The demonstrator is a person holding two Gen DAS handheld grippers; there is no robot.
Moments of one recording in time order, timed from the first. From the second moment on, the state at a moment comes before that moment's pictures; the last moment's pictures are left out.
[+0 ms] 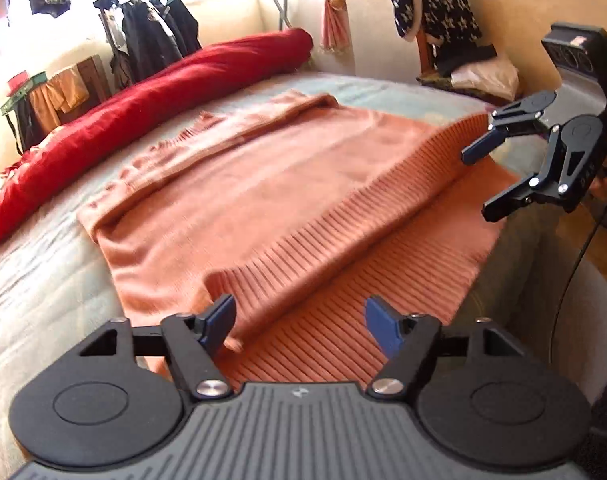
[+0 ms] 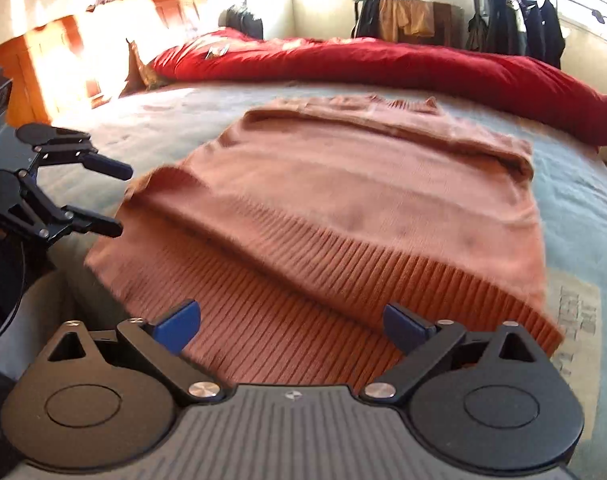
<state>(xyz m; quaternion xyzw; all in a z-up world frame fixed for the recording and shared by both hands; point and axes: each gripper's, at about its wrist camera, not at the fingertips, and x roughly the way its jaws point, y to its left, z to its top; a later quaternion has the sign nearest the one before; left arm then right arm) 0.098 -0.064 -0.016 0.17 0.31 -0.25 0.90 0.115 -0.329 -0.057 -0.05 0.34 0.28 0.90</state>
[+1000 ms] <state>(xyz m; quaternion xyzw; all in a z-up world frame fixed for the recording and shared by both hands) 0.155 -0.074 -0.067 0.08 0.40 -0.23 0.88 0.148 -0.360 -0.096 0.06 0.38 0.22 0.89</state>
